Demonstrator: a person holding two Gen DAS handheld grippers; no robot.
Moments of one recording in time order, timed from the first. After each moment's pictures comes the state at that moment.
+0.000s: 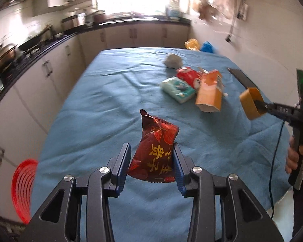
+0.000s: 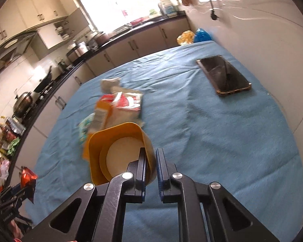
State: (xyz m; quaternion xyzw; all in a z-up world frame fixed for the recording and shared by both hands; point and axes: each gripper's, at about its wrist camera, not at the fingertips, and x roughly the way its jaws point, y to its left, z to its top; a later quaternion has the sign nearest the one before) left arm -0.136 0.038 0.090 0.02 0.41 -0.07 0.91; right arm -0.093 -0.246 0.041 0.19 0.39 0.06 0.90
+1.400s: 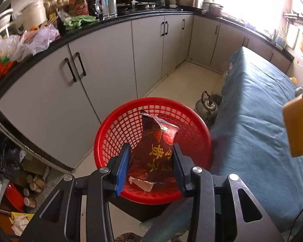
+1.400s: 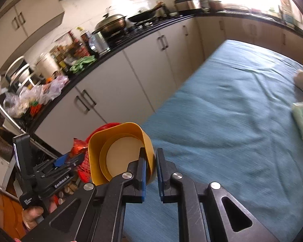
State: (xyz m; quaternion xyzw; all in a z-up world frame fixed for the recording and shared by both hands) left arm -0.216 0.330 0.028 -0.12 0.42 0.23 0.87; right arm -0.103 0.145 0.055 0.03 0.43 0.36 0.83
